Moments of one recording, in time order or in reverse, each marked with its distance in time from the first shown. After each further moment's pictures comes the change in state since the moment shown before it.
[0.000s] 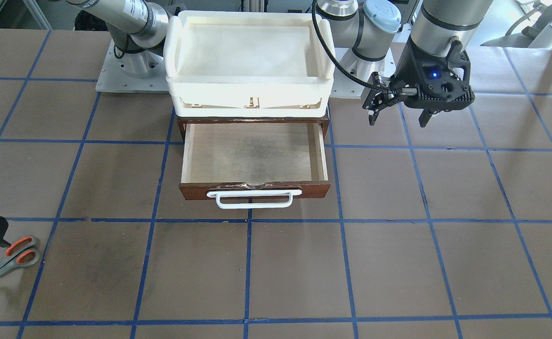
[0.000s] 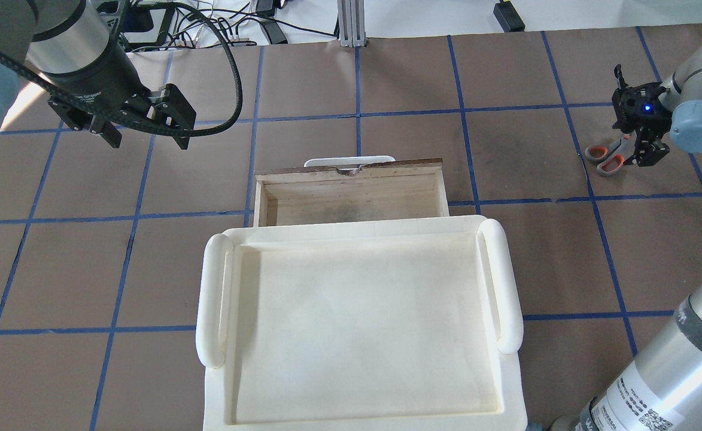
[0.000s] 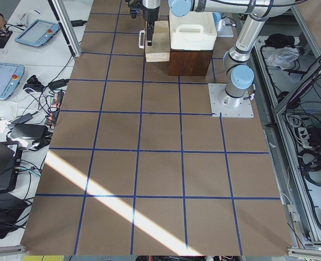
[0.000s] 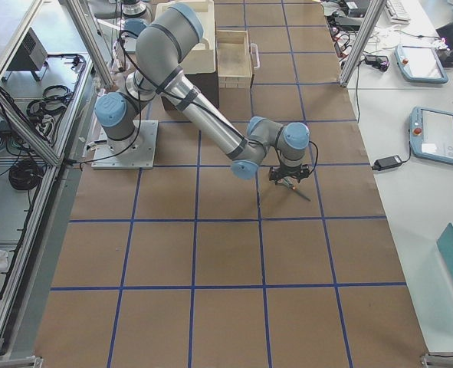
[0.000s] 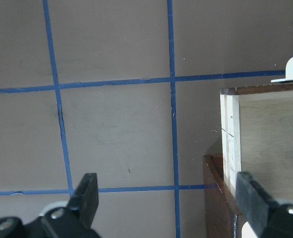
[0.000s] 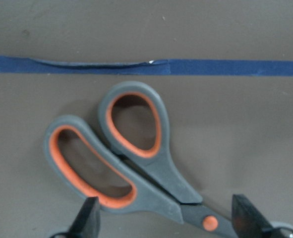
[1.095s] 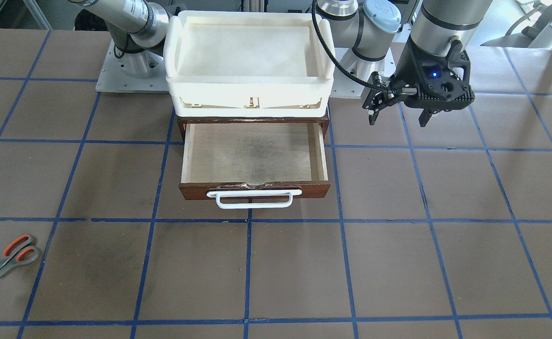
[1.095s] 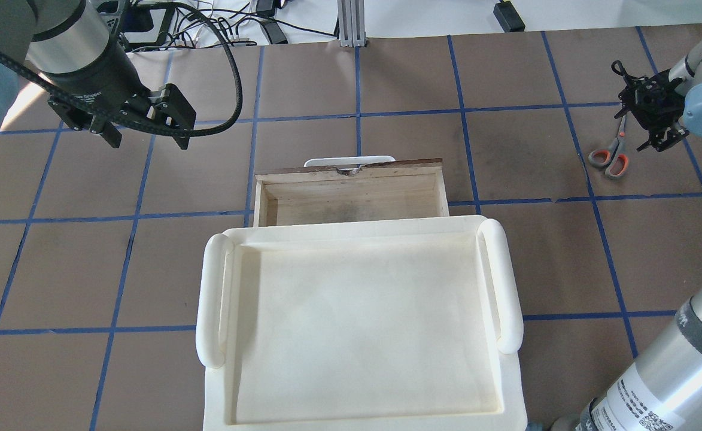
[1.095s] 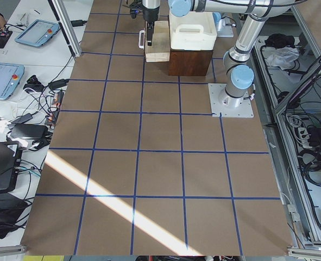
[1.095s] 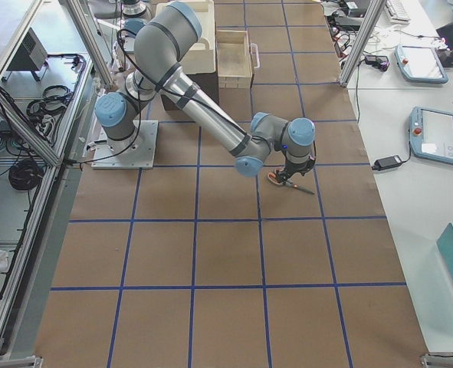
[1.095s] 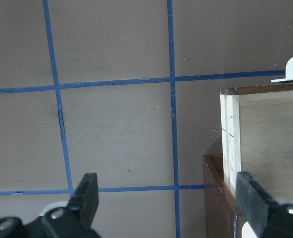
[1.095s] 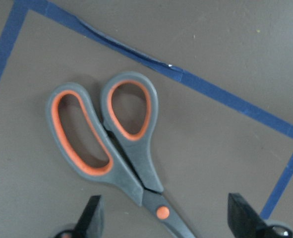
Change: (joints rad) left arm 0.000 0.000 0.000 0.000 0.000 0.000; right arm 0.000 -0.006 -0.049 0.043 0.088 -0.504
